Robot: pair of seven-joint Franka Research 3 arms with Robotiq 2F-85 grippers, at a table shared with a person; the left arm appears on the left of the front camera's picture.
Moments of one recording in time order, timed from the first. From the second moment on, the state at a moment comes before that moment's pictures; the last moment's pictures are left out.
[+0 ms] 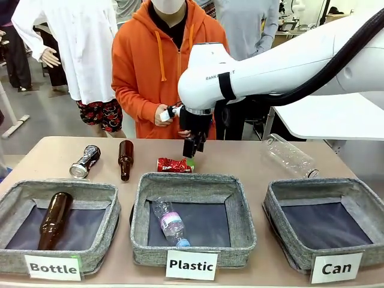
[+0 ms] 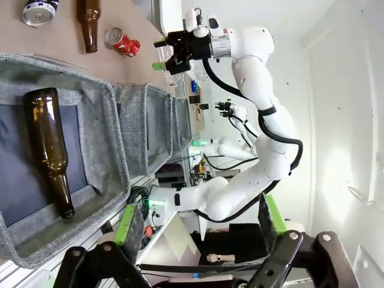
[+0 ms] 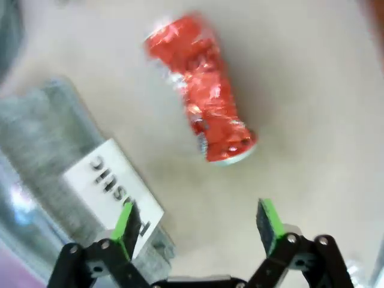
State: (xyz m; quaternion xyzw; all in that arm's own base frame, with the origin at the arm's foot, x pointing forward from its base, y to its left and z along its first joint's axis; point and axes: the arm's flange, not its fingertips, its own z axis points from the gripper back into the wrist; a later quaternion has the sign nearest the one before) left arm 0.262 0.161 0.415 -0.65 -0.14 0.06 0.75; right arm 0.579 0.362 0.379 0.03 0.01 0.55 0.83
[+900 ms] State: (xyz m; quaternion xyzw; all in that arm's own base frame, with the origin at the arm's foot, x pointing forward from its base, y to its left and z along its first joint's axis) left arm 0.262 0.161 0.414 -0.65 -0.14 0.06 0.75; right arm 0.585 0.366 0.367 0.06 -0.01 0.69 0.72
